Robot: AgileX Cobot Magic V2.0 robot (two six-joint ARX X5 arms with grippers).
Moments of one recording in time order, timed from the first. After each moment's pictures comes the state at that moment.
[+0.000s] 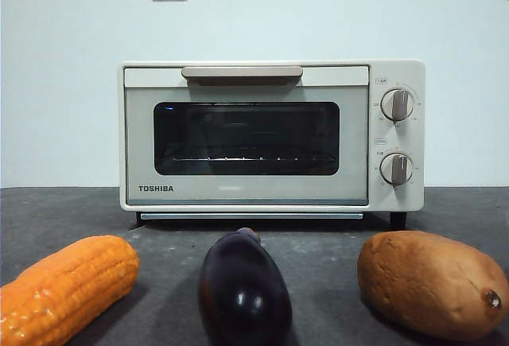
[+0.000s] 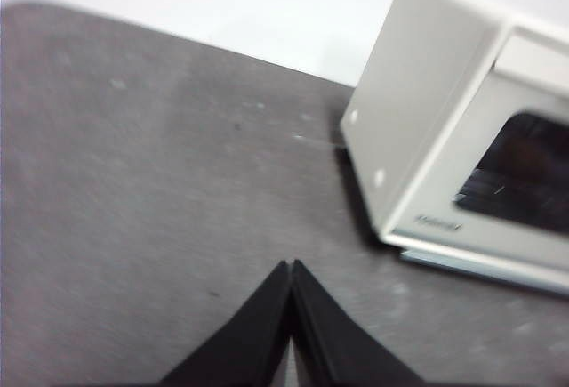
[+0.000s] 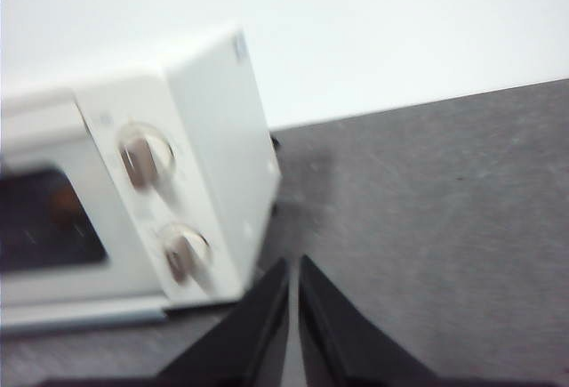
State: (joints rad) left arm 0.05 0.00 0.03 -0.15 0.18 -0.31; right arm -0.02 0.01 0.02 0.02 -0.16 0.30
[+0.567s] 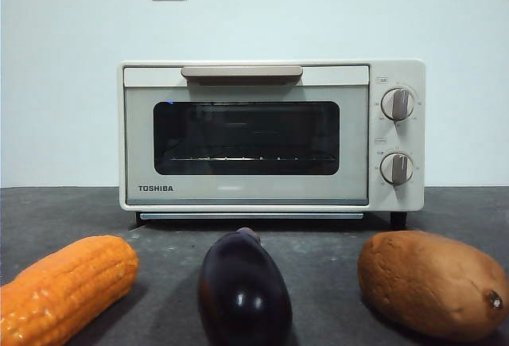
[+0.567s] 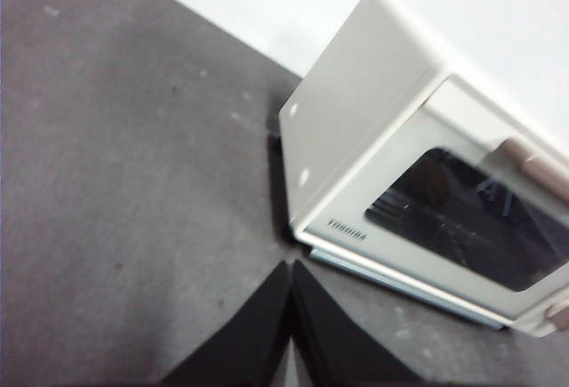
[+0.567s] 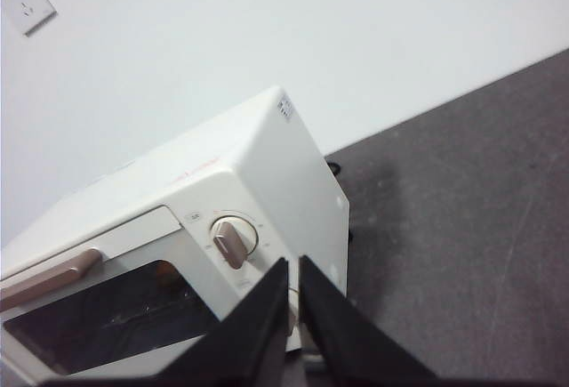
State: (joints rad) left arm 0.05 0.06 0.15 -0.23 0.29 -0.54; right arm -0.02 0.07 0.22 -0.12 -0.21 0.55
